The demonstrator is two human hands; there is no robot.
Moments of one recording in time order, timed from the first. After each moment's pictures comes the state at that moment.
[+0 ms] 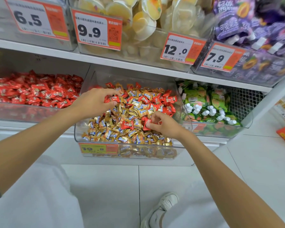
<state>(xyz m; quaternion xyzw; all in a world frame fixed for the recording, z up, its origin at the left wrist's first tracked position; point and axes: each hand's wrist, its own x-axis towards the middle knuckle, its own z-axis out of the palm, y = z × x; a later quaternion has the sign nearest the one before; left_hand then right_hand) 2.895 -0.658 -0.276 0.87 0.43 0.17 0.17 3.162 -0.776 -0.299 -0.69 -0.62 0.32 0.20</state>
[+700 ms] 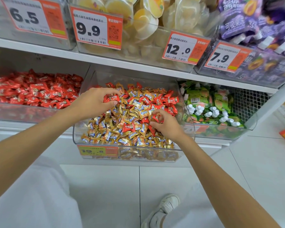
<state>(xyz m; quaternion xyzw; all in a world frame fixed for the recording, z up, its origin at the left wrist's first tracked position) 2.895 -0.660 -0.273 0.86 0.44 0.18 0.19 3.161 -0.769 -0.310 -0.73 -0.58 0.25 0.25</state>
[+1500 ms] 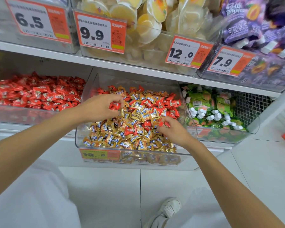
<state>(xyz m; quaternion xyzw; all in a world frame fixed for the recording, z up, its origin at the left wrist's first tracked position) 2.903 -0.670 -0.258 0.87 0.39 0.13 0.26 3.171 -0.780 -0.304 -0.71 -0.58 0.31 0.24</state>
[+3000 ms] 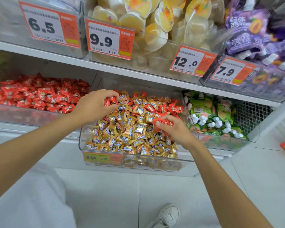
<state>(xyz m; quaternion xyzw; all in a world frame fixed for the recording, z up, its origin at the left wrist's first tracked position) 2.885 -0.661 -0.268 0.84 0.45 0.26 0.16 3.162 -0.773 -0.281 -0.68 -0.53 0.38 0.34</state>
